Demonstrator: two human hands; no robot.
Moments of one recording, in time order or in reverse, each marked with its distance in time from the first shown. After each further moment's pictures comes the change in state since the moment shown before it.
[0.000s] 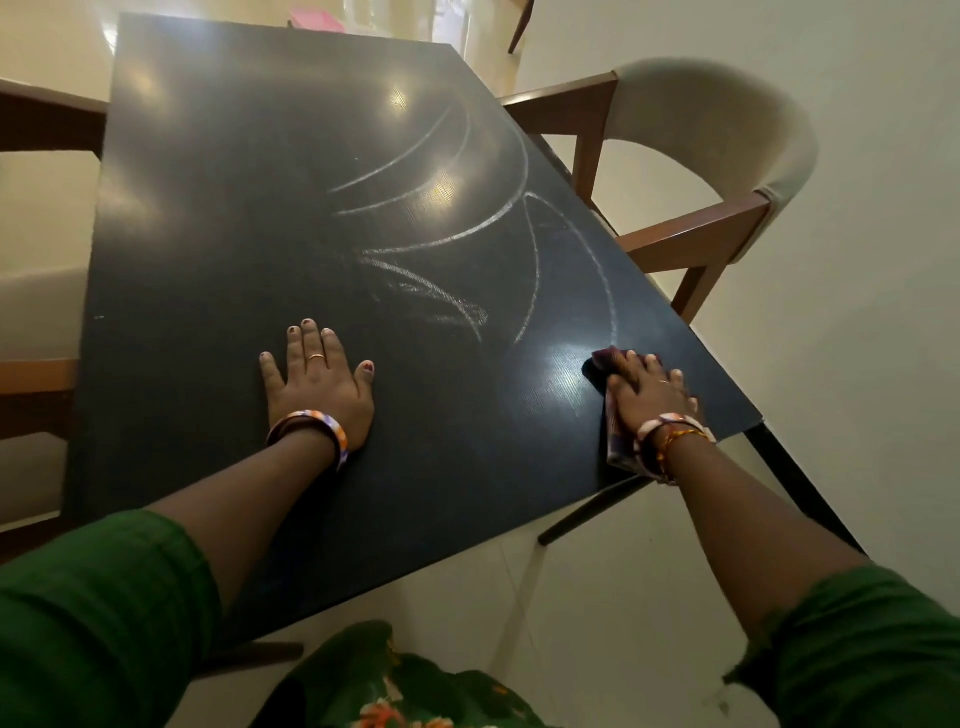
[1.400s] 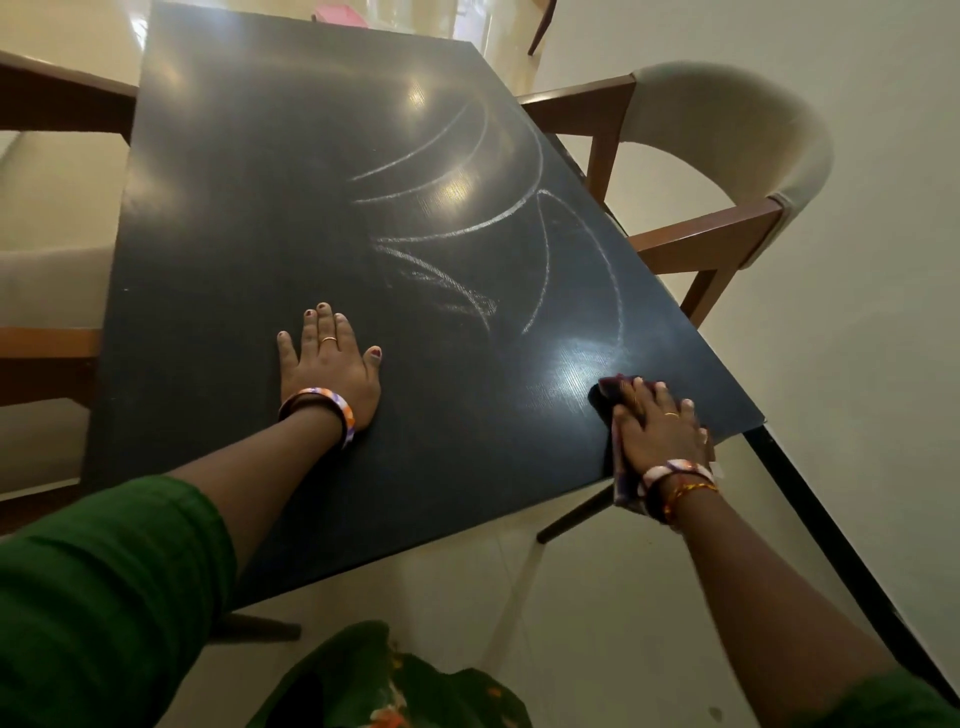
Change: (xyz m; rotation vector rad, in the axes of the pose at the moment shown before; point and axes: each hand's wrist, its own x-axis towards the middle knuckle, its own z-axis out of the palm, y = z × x) left_hand -0.003 -0.002 0.000 -0.006 -0.005 0.017; right_hand -0.054 0.012 0.009 -0.011 0.037 -0.017
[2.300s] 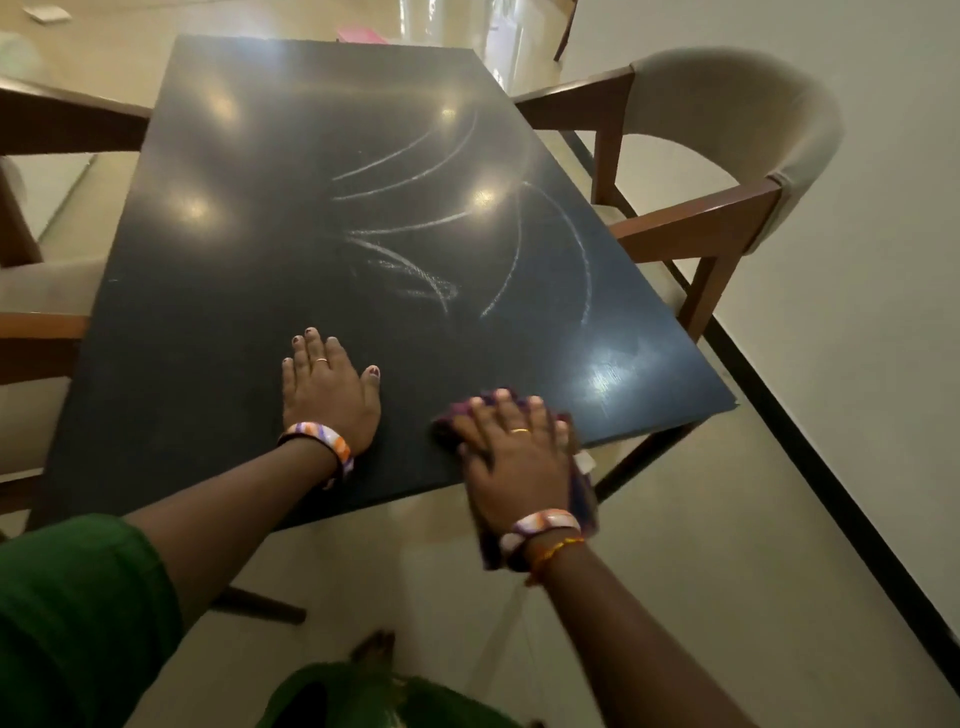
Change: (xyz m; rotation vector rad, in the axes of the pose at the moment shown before) left_hand -0.066 0.061 0.006 -0.121 0.101 -0.127; right_hand -0.069 -0.029 0.038 -0.010 0.024 -0.491
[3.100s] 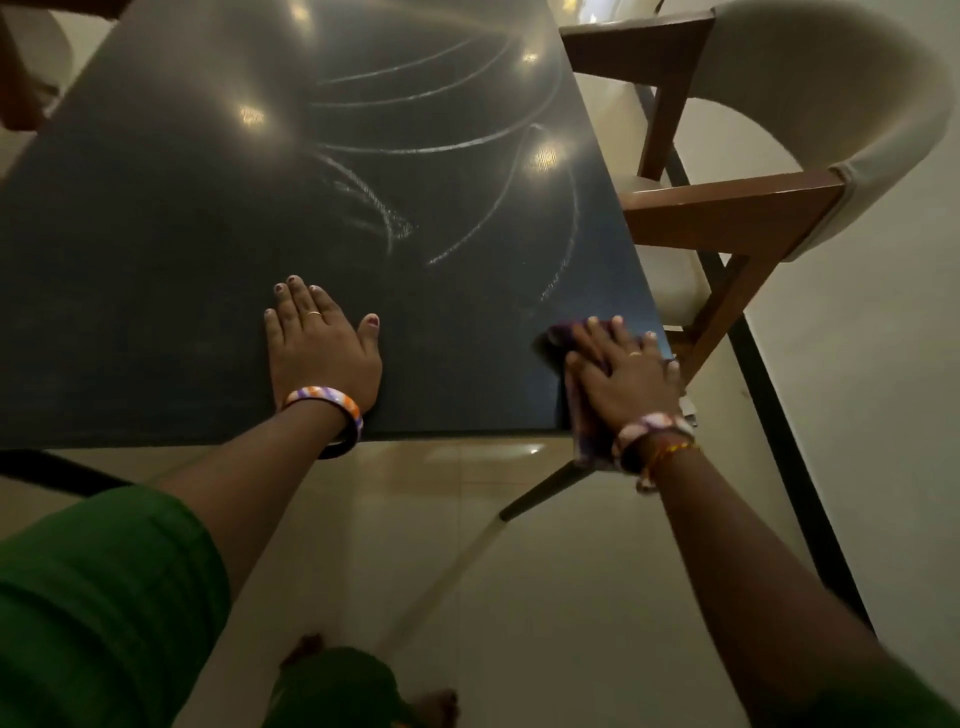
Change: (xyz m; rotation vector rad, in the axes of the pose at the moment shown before) left_hand -0.025 0.100 0.045 0.087 0.081 -0.243; right_hand 0.098 0.188 -0.062 -0.013 -0.119 0.000
